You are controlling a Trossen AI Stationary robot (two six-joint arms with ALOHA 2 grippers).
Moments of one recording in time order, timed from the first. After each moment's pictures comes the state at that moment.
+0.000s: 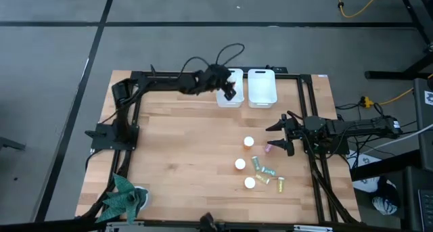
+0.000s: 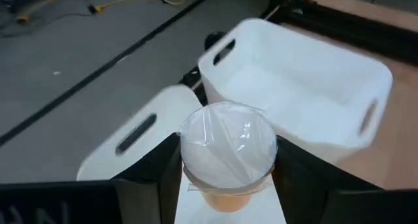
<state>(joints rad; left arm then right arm) 0.41 1.93 1.43 -0.03 -0.21 -0.12 0.05 0.27 0.02 0.00 -0.02 0.28</state>
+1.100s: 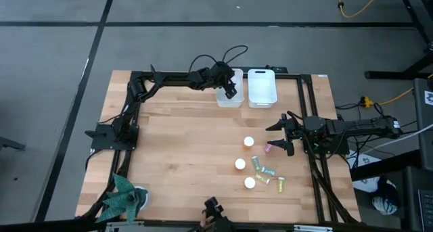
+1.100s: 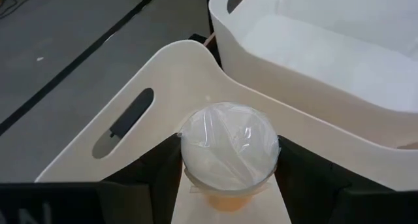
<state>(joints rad) 0.50 2.15 1.54 -0.04 -0.11 -0.01 0.04 0.27 0.02 0.00 -0.02 0.25</state>
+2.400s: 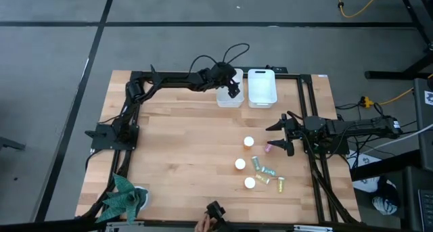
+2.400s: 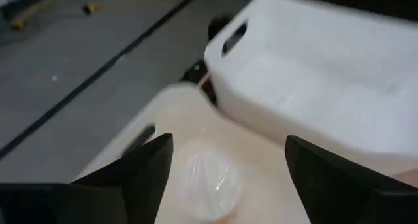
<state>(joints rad) 0.46 2.10 1.54 0.01 -0.17 -0.03 0.04 0.27 0.02 0.00 -0.02 0.25</state>
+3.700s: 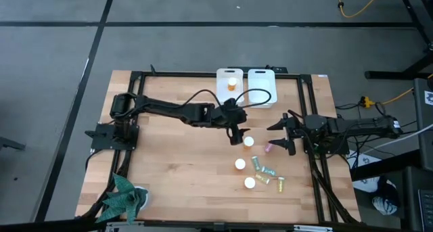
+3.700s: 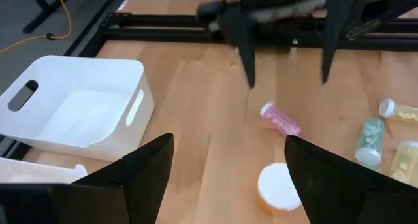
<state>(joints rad) 0.00 1.91 1.54 -0.19 -0.23 -0.04 0.05 0.27 0.10 -0.13 -0.02 0.28</state>
